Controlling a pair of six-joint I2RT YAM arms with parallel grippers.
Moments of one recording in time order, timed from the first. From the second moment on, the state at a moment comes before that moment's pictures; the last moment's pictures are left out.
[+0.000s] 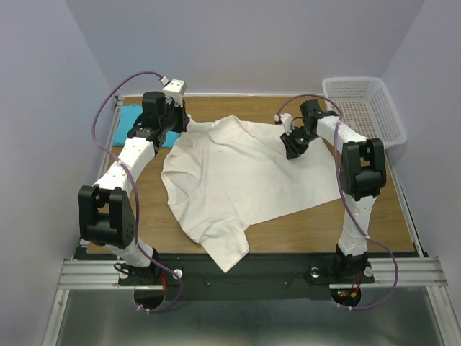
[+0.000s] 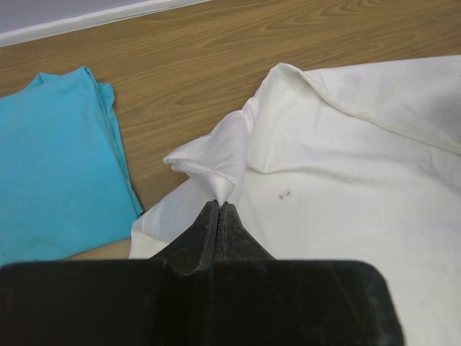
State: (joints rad) left arm -0.17 1.56 1.27 -0.14 0.23 -0.02; right arm 0.16 2.11 1.65 -0.77 -0.45 -0.65
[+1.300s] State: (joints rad) left arm -0.16 1.07 1.31 0.19 0.04 0.23; right arm -0.02 1.75 2.43 -0.71 -0.41 -0.37
